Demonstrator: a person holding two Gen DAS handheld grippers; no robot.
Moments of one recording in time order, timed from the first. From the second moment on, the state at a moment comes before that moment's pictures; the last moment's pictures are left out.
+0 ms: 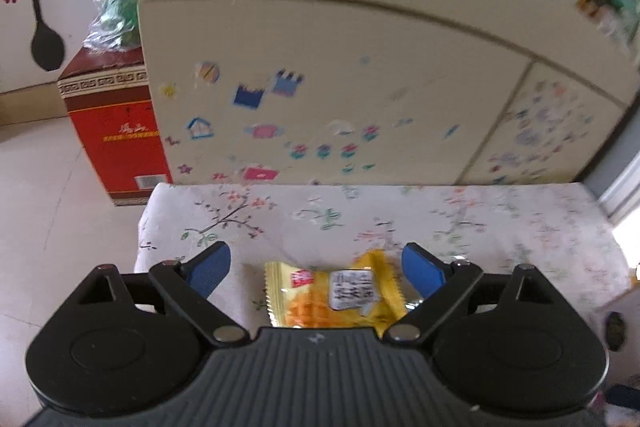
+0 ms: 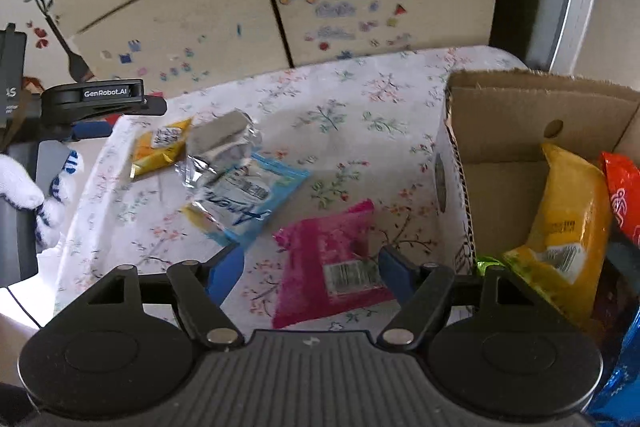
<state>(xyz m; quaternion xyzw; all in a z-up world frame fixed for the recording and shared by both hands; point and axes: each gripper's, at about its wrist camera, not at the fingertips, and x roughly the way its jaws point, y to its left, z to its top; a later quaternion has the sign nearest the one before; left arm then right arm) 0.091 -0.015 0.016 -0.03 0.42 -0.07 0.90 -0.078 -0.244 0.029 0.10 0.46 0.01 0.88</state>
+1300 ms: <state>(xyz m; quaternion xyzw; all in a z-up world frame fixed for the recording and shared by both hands) 0.047 0.002 -0.003 0.09 0.44 -0.16 0.88 -0.075 -0.235 0.021 0.11 0.49 0.04 0.86</state>
